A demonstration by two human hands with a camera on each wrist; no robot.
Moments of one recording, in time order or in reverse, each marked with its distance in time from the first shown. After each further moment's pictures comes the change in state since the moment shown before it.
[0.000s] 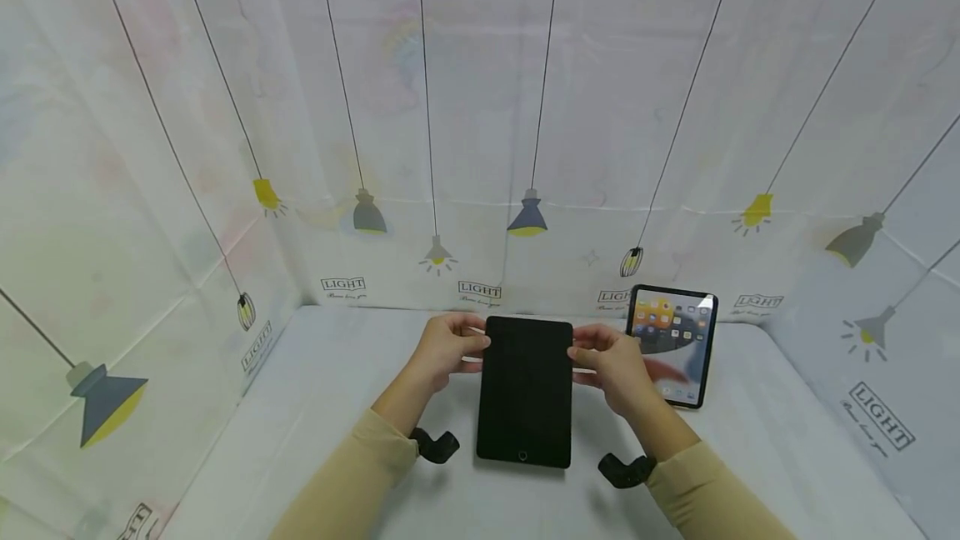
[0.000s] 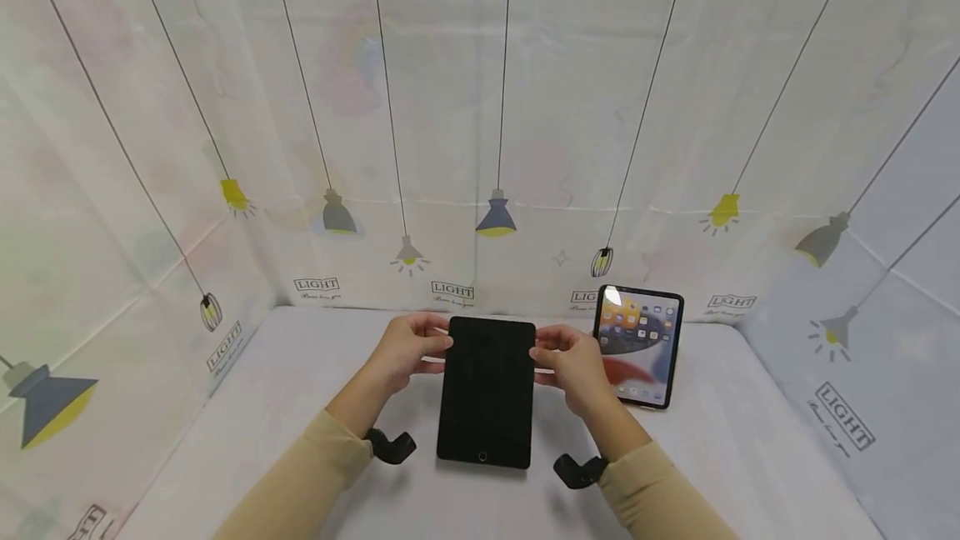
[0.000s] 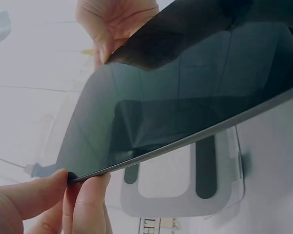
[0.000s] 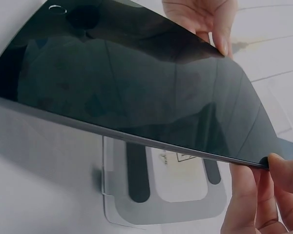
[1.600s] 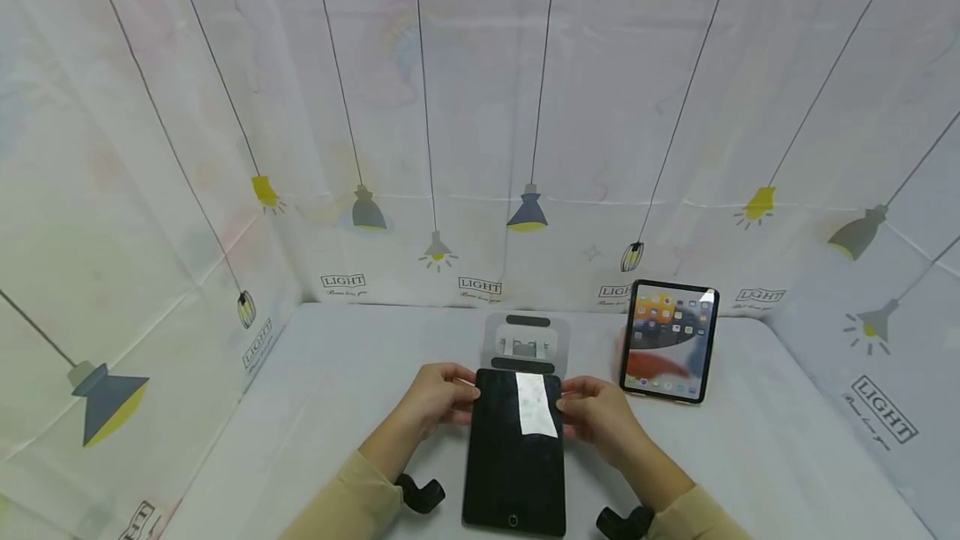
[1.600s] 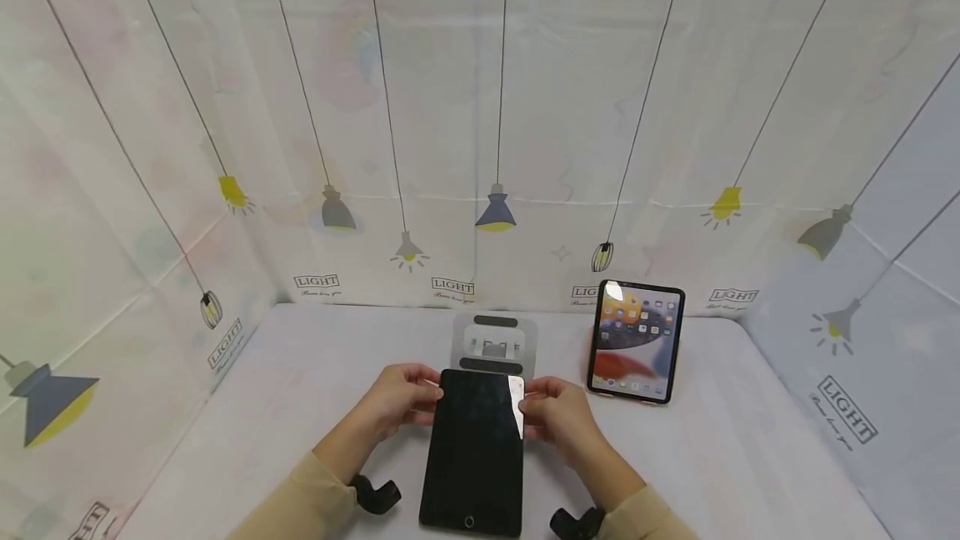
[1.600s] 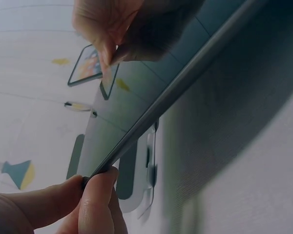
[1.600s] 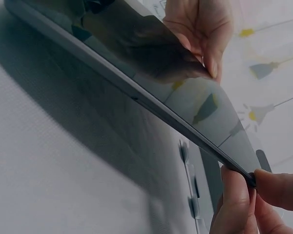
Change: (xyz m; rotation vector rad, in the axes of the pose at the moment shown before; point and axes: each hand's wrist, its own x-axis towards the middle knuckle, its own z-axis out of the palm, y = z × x) left_hand -0.035 -0.062 -0.008 -0.013 -0.044 -0.167; right_hand -0.036 0.060 0.019 -0.026 0.012 0.195
